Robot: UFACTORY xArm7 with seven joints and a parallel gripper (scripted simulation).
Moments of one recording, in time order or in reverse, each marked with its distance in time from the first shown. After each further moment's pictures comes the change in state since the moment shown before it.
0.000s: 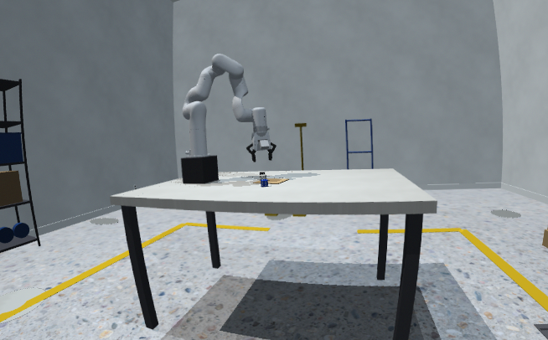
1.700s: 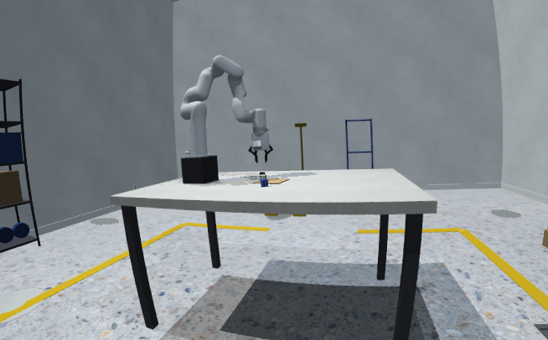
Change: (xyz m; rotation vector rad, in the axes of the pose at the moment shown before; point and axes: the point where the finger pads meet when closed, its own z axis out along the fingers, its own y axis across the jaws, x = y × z) arm -0.037 -0.004 0.003 -0.022 0.026 0.323
